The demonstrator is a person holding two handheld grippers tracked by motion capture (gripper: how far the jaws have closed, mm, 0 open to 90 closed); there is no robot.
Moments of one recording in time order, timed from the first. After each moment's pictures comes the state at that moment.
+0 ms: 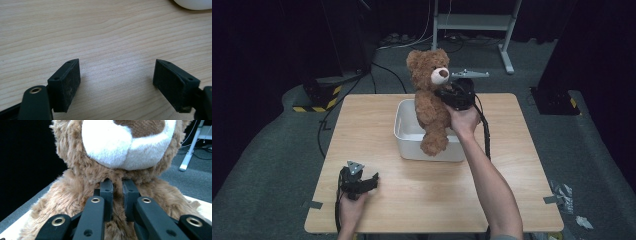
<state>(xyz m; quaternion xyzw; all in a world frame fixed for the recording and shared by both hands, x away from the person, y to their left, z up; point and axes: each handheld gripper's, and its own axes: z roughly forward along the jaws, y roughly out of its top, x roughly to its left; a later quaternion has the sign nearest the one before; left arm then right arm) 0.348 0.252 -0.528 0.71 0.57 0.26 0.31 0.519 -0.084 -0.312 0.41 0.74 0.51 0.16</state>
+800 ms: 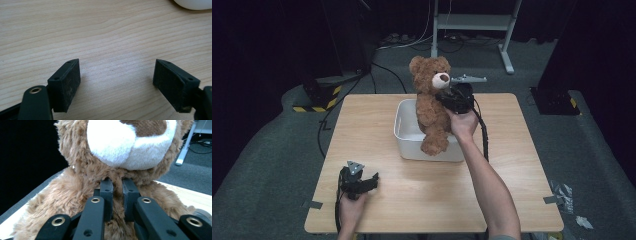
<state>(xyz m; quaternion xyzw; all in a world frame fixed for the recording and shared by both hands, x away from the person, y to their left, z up) 0.348 0.252 -0.528 0.71 0.57 0.26 0.32 0.525 -0.085 -0.333 0.42 0.74 0.50 0.16</state>
